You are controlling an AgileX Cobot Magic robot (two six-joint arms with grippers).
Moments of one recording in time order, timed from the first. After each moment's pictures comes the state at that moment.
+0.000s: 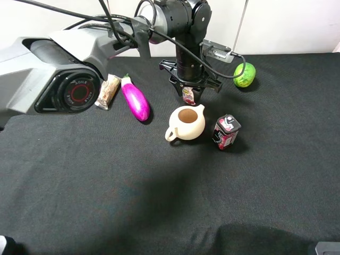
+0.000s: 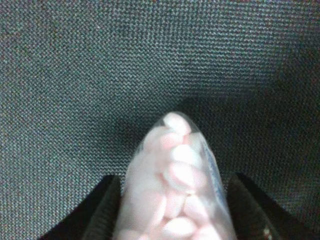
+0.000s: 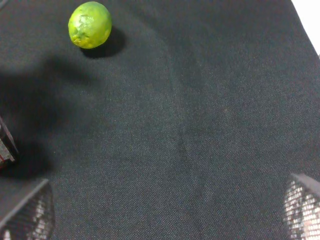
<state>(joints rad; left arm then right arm) -0.73 2.65 -2.45 0.05 1.18 -0.16 -0.06 0.13 -0.49 0.03 1.02 -0.09</state>
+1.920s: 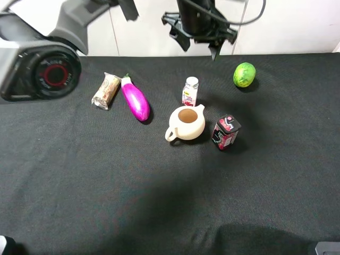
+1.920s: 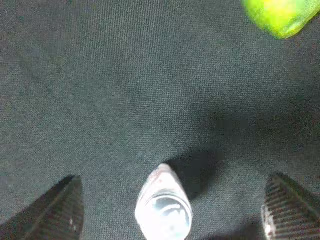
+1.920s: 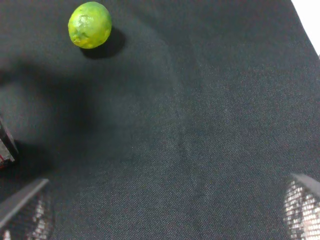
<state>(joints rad) -0.73 2.52 -2.59 0.07 1.18 -0.18 -0.06 0.13 -0.49 0.03 1.02 -0.08</state>
